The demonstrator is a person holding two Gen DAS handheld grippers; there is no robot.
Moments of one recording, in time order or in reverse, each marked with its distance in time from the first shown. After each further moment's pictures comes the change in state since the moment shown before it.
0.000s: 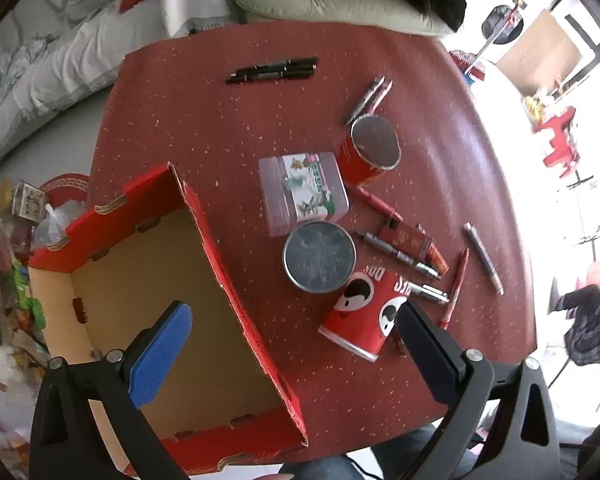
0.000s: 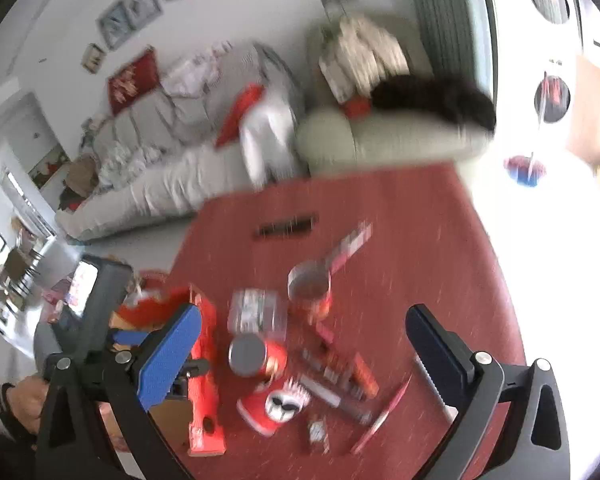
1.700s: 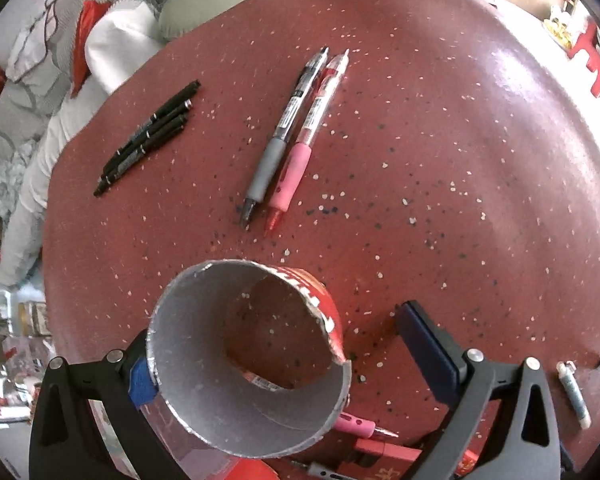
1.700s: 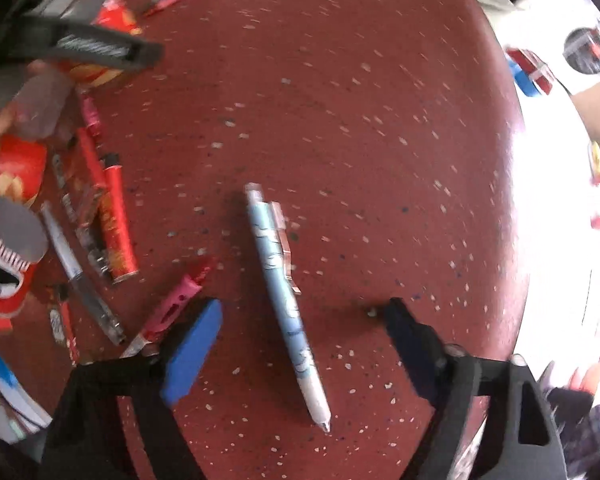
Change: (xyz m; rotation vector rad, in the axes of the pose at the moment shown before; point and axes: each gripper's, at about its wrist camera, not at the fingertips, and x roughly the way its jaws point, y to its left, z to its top) left arm 0.196 -0.149 0.127 0.286 -0.031 0.328; right arm 0.196 -0.164 -0.121 -0.265 0.750 -0.216
